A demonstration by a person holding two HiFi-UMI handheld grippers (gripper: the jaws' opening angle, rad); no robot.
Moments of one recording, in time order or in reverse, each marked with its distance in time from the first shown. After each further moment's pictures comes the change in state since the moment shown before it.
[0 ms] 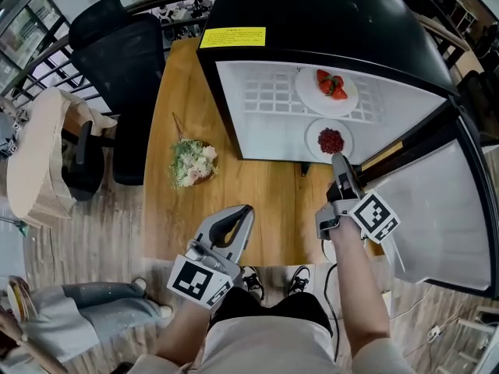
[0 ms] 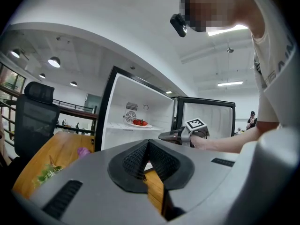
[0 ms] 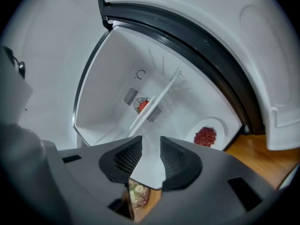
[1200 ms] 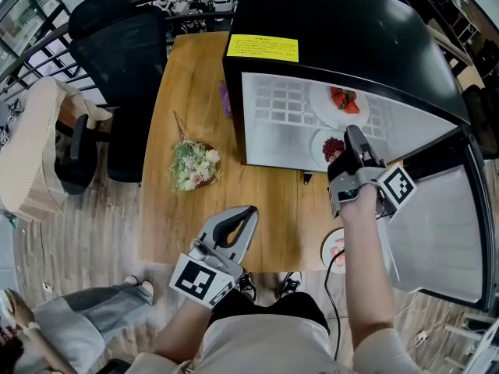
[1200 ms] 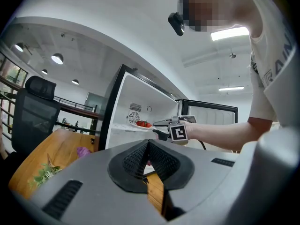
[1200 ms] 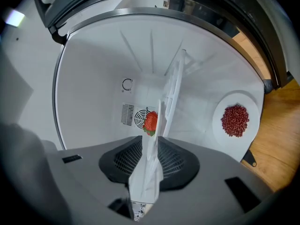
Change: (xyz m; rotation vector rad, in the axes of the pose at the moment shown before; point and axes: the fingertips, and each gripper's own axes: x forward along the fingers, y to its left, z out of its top) left arm 0.007 0.024 0.000 -0.046 -0.024 -0.008; right arm 0.063 0.030 0.048 0.430 -0.062 0.056
